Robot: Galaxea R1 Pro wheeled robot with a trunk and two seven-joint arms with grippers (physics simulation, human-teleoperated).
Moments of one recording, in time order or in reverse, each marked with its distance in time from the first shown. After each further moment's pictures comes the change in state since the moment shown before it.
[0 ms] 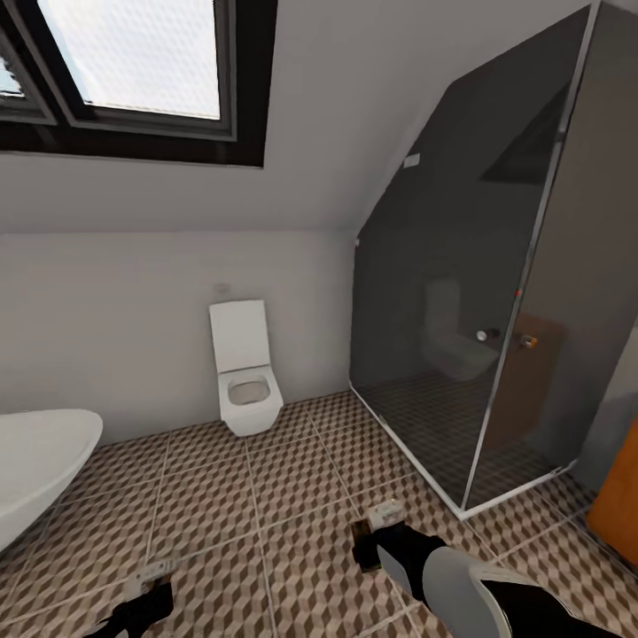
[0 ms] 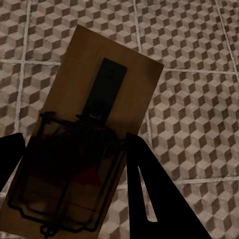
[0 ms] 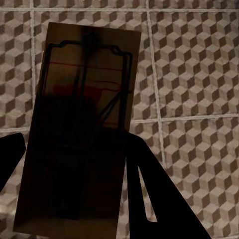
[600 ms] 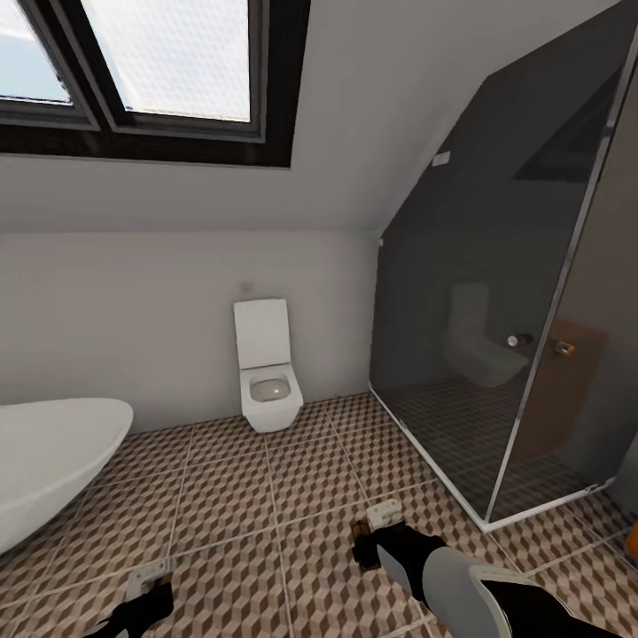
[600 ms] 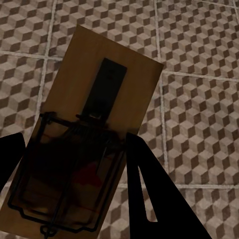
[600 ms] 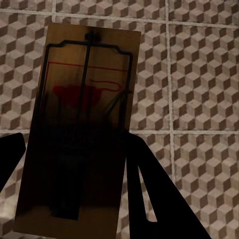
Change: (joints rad) left arm 0.000 -0.001 0.000 0.000 0.001 0.000 0.000; right arm 0.000 0.000 0.000 0.000 0.001 -0.007 0.001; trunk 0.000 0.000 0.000
